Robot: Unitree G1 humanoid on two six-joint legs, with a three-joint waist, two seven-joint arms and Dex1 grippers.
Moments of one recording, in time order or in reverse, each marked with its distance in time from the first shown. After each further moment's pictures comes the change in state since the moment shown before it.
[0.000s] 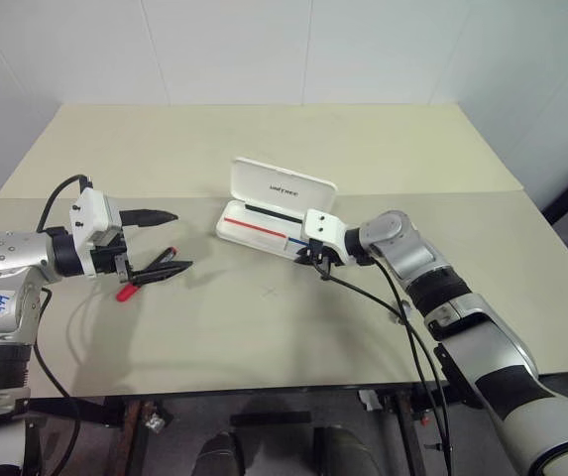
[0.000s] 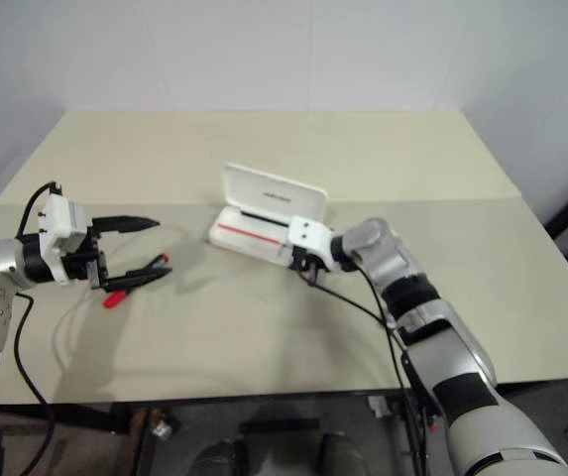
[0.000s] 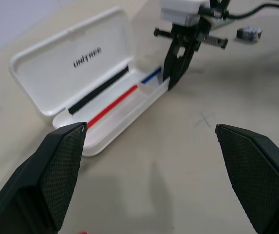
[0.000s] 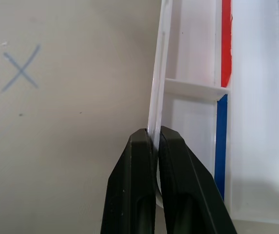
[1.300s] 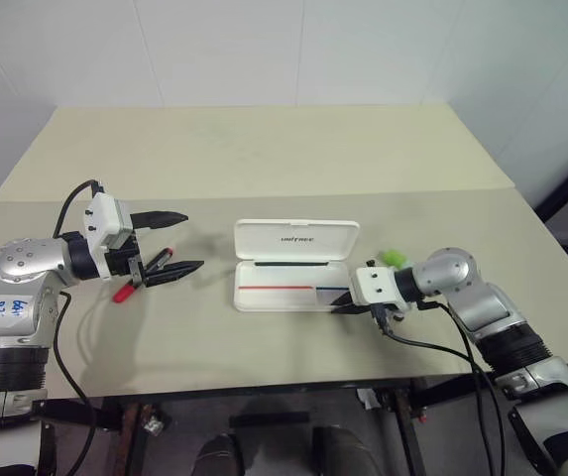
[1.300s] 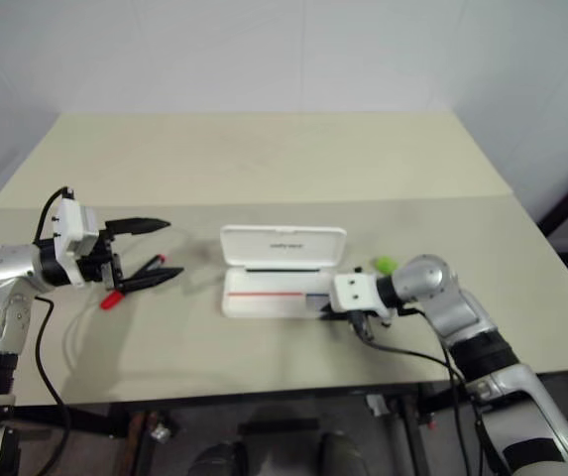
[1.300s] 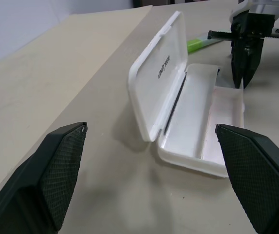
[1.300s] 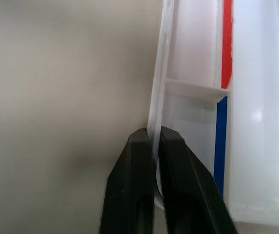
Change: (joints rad) left arm 0.020 -0.064 -0.009 -0.006 -0.004 -0.008 0.031; right arm 0.361 -0.286 -0.010 -0.465 0.065 -0.225 0.211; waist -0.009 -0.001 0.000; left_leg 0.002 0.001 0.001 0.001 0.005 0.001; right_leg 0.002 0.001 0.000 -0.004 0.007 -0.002
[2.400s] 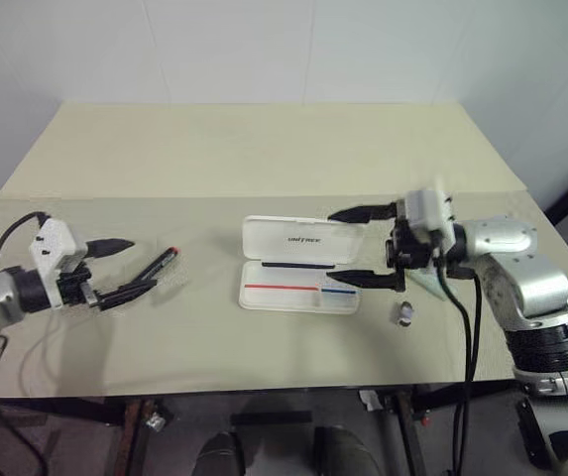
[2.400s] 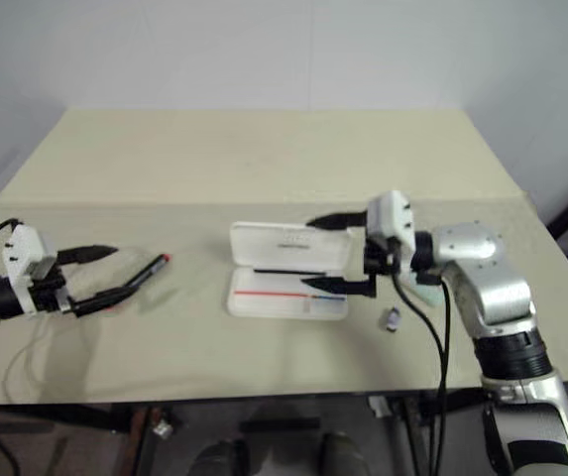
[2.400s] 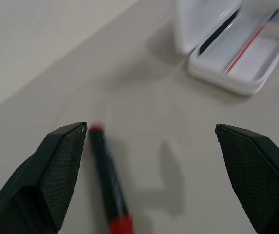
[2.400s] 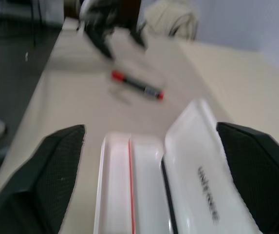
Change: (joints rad) left arm 0.296 0.151 0.171 -0.082 0.003 0.148 0.115; right arm 0.007 -0.004 -0.319 -0.392 0.581 0.457 -0.065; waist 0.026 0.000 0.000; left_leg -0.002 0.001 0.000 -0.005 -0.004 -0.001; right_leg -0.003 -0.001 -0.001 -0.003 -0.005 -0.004
